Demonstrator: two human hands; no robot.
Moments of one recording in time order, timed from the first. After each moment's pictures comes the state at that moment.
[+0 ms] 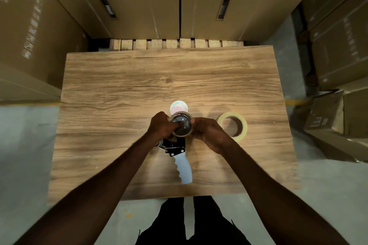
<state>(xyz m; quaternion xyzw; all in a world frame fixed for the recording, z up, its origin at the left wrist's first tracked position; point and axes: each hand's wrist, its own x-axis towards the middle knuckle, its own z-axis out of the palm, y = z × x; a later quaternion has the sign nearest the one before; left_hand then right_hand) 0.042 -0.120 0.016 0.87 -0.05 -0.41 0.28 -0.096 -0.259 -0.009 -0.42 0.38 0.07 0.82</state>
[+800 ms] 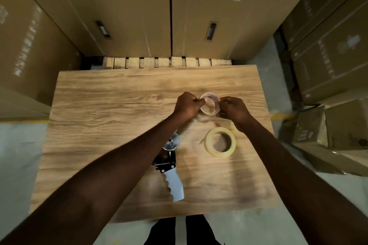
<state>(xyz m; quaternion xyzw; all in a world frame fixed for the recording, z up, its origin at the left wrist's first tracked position) 0.068 -0.269 0.025 0.84 -0.22 -0.32 0.37 -0.071 -0.402 0.046 -0.59 0.47 -0.03 0.66</state>
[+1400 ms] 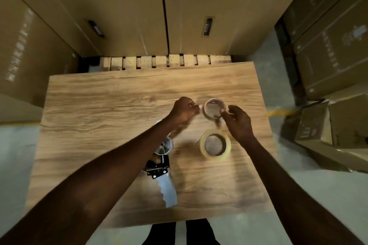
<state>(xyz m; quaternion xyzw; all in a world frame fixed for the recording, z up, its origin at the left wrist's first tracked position) 0.067 -0.284 -0.003 0.84 -0.27 -0.36 0.31 -0.121 -0.407 0.021 -0.75 0.49 -0.03 0.44</state>
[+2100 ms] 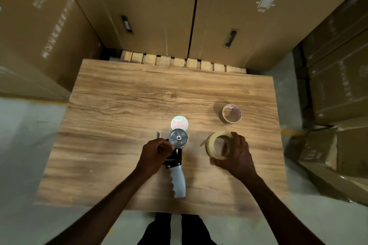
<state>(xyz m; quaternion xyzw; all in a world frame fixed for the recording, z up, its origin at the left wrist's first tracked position) -0.006 -0.057 0.018 0.82 -0.10 -0.31 0.48 -0.176 -0.320 0.009 -0.90 0.33 0.06 0.29</state>
